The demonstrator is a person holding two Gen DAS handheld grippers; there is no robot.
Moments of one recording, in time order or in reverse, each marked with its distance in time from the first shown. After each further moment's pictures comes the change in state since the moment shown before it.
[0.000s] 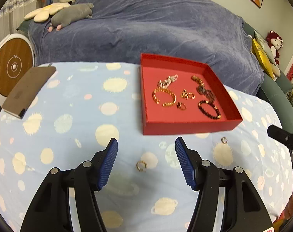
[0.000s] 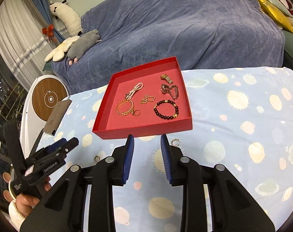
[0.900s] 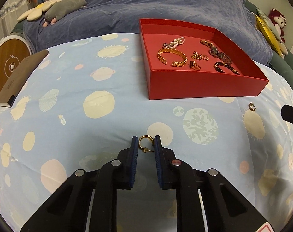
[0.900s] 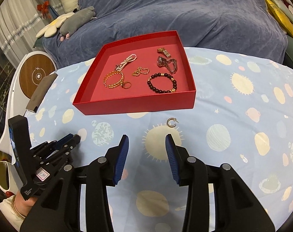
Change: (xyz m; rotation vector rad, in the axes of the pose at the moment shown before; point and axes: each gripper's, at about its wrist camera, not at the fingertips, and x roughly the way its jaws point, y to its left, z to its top) left arm 0.061 0.000 -0.041 0.088 0.081 0.068; right arm 0.053 -0.002 -0.021 -0.082 0.124 -0.116
